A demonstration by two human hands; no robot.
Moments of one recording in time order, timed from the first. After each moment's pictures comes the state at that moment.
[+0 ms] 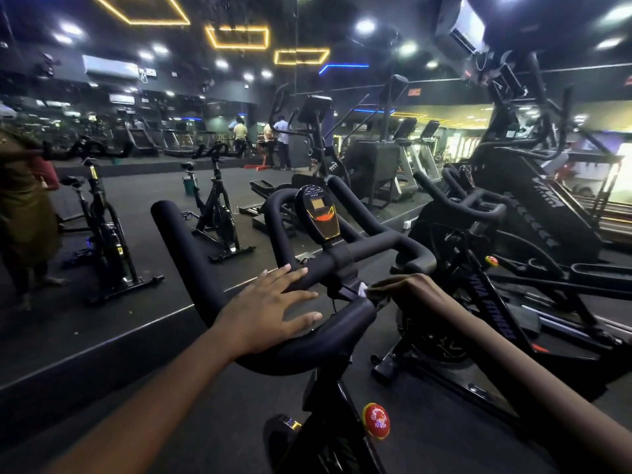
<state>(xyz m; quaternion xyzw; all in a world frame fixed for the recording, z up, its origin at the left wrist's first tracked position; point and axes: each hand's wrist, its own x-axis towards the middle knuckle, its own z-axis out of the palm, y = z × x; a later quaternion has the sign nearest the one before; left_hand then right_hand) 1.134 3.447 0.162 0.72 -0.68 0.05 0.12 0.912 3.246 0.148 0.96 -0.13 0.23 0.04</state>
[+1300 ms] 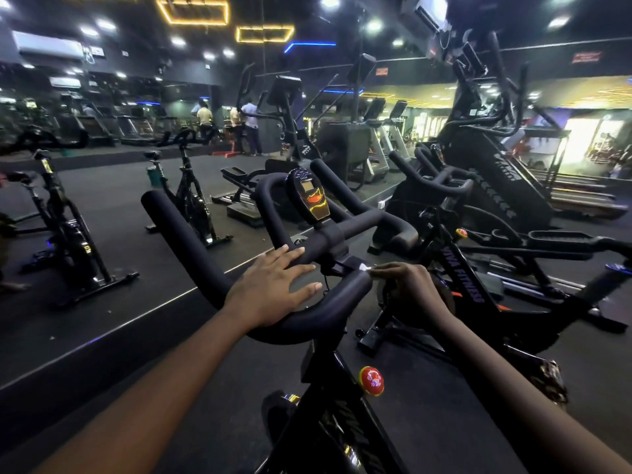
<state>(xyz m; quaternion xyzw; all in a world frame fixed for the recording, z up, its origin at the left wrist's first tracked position) 1.136 3.450 0.167 0.71 -0.69 0.04 0.11 0.916 3.313 0.135 0.88 -0.33 0.34 -0.06</state>
